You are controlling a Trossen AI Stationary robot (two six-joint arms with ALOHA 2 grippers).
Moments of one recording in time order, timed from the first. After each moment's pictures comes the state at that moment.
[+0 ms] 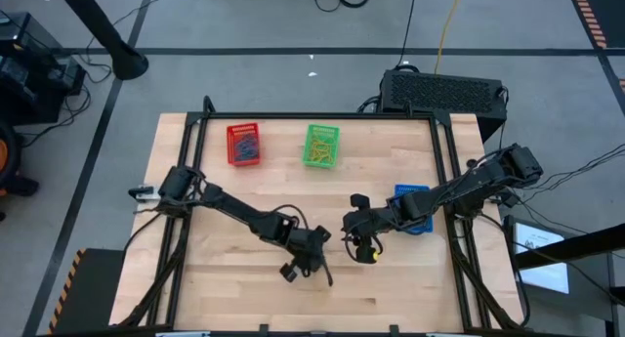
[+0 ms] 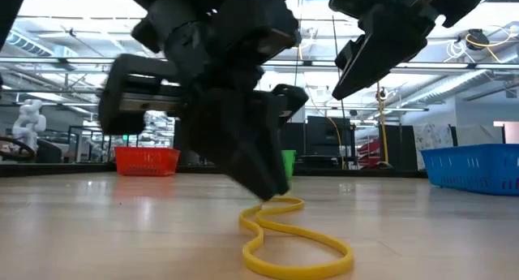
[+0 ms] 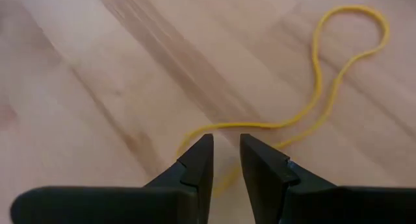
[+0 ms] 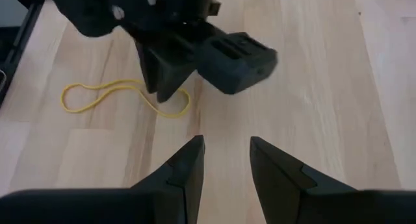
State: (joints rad) left arm -0.30 2.03 1.22 -0.12 0.17 0.44; right arm 0.30 1.50 0.92 -0.25 0.10 0.26
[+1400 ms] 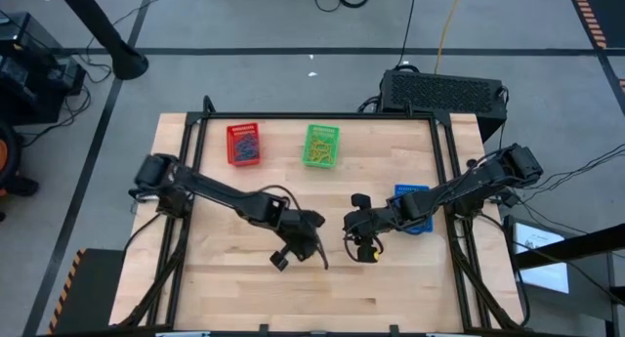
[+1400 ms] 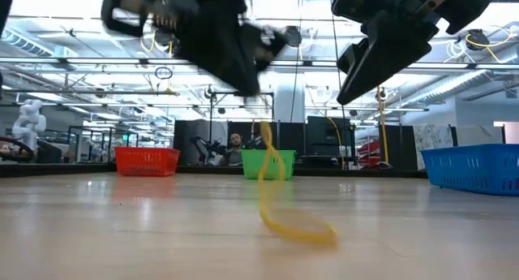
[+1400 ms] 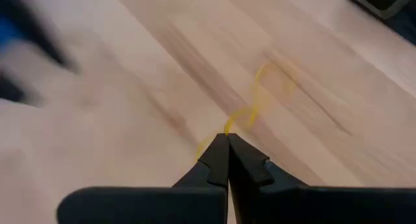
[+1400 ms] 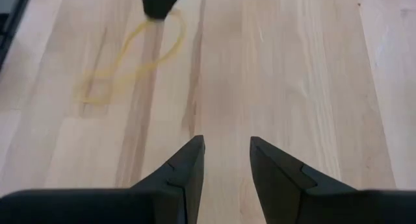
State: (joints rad) left arm -0.24 1.82 1.26 -0.38 0.24 0.45; right arm 0.30 1.50 0.92 -0.28 0.10 0.24
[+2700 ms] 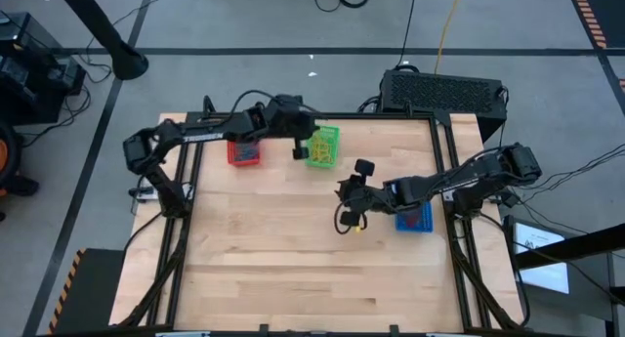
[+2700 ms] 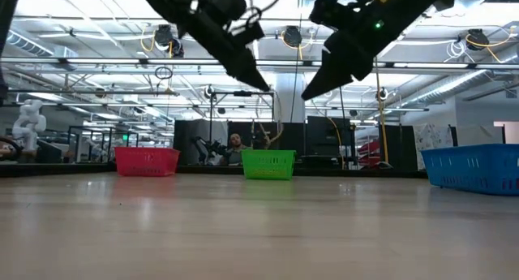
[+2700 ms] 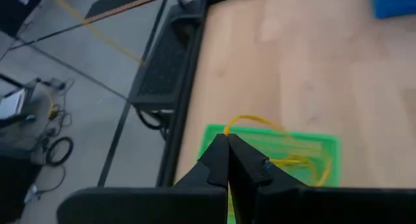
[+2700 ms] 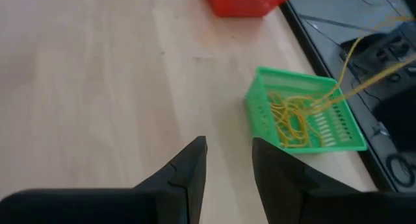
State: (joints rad) left arm 0.42 1.67 1.27 -0.17 0.00 0.51; right arm 0.16 1.50 0.92 -0.19 0.58 0.07
